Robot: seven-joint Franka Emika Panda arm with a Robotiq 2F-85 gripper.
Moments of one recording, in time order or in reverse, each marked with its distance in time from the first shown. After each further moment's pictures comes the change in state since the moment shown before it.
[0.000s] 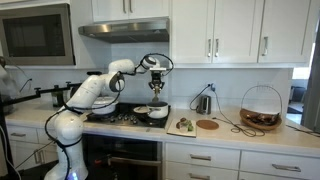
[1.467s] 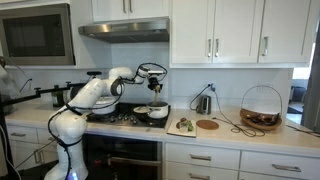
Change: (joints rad) arm 0.175 0.139 -0.067 0.010 -0.368 -0.040 -0.235
